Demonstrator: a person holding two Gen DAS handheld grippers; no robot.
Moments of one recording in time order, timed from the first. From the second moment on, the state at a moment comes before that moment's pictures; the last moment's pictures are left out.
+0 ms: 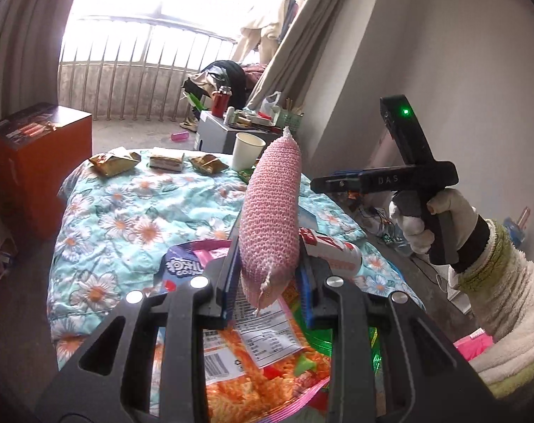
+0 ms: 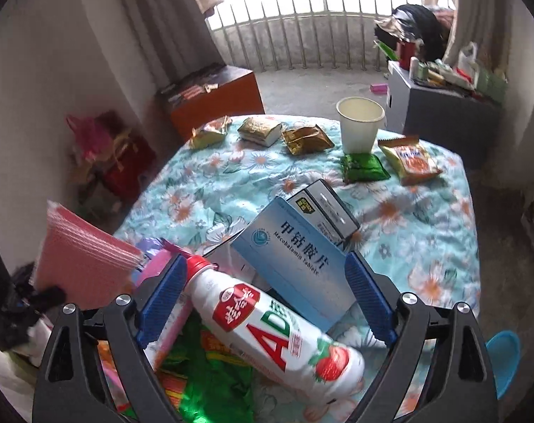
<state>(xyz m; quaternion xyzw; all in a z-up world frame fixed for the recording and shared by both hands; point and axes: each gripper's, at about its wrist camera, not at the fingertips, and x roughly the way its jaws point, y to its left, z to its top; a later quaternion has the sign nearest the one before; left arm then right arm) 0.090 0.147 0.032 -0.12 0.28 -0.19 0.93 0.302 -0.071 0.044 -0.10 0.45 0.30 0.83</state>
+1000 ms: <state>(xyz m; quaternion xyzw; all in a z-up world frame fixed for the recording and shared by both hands) 0.089 0.188 0.016 -0.17 0.29 -0.17 0.93 0.374 -0.023 -0.032 -0.26 0.51 0.24 0.79</state>
